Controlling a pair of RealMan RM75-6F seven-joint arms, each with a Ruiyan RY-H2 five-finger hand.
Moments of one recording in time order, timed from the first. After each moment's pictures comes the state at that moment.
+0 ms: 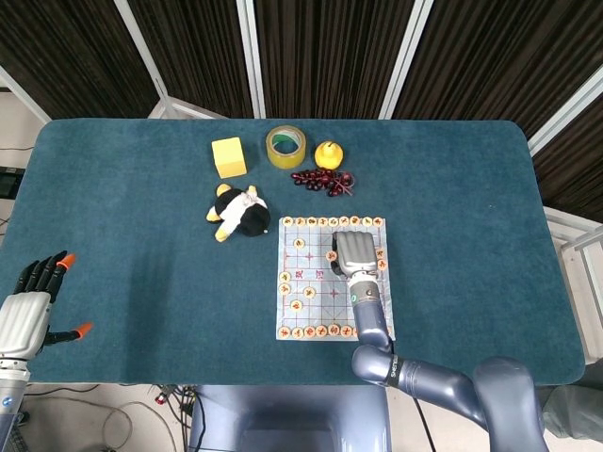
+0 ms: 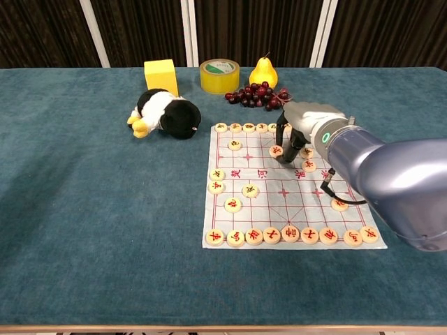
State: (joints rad) left arm -0.15 -1.12 -0.05 -1.71 1.41 1.37 0.05; right arm 0.93 -1.95 0.38 -1.12 -0.57 1.04 -0.73
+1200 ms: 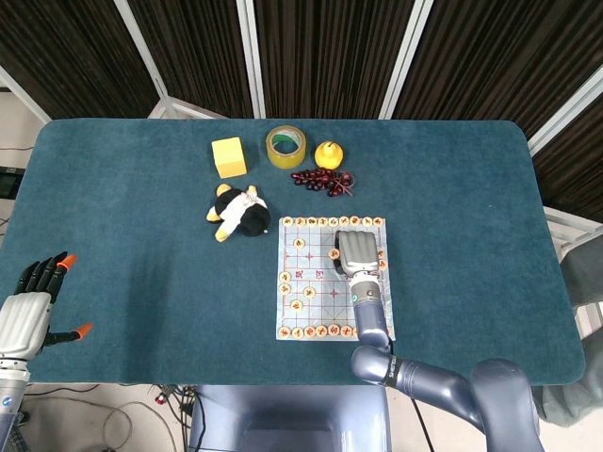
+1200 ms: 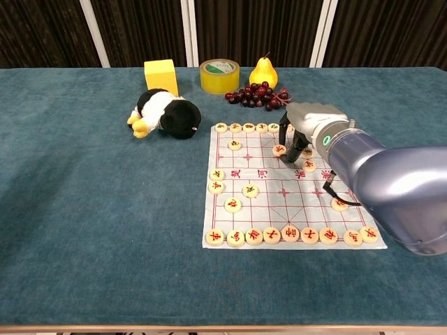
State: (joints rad) left arm -0.15 -1.12 -0.04 -1.72 1.40 1.36 0.06; right arm 0.93 -1.97 0.39 -1.08 -0.59 1.05 -0.74
